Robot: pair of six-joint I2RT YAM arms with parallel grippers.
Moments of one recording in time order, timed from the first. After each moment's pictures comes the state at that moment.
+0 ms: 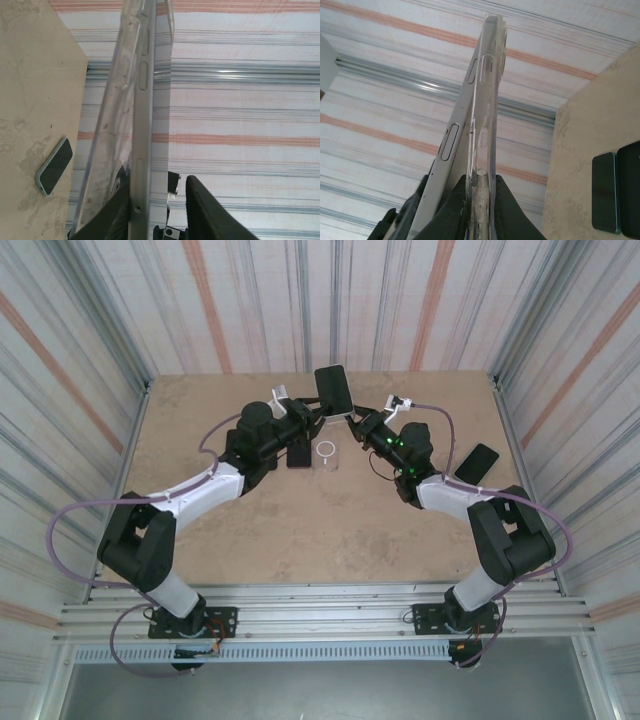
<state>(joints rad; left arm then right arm) -0.56 1.59 1.07 0.53 0.30 -1.57 0.46 1.59 0.80 0.95 -0.30 1.38</state>
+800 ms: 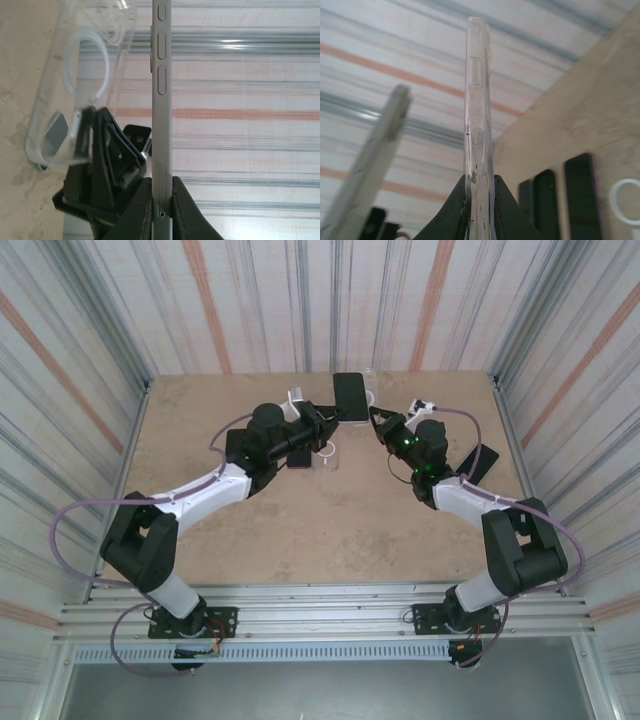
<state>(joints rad) -0.64 1.61 1.10 0.51 0.33 -1.56 0.32 1.50 0.74 0.71 -0.22 1.19</state>
